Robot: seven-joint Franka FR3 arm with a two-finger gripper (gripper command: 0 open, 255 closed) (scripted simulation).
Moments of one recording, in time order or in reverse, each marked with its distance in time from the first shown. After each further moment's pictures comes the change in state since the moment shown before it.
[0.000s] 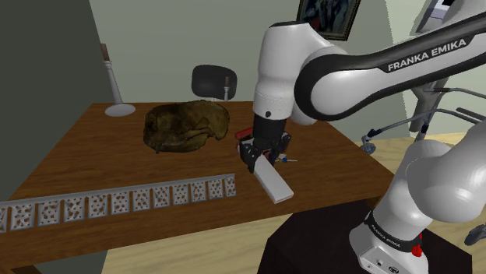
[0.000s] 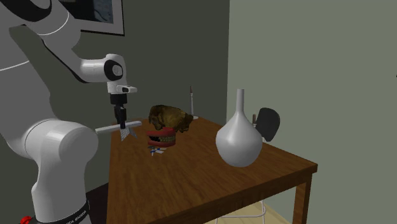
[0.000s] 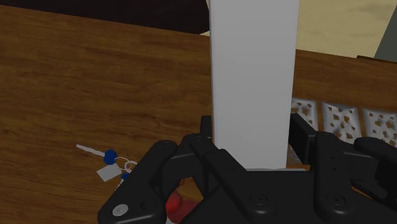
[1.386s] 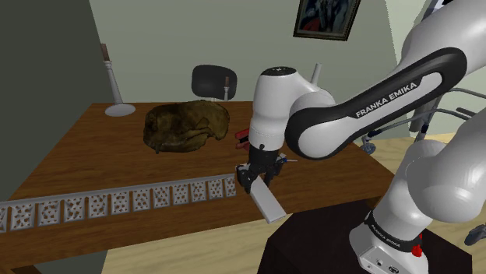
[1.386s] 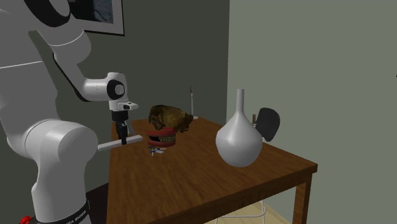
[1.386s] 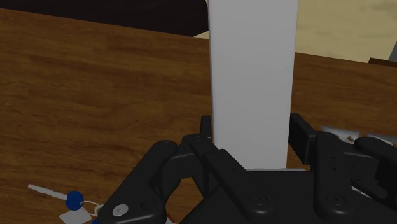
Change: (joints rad) arm -0.012 0.130 0.042 -0.118 -0.018 0.244 0.027
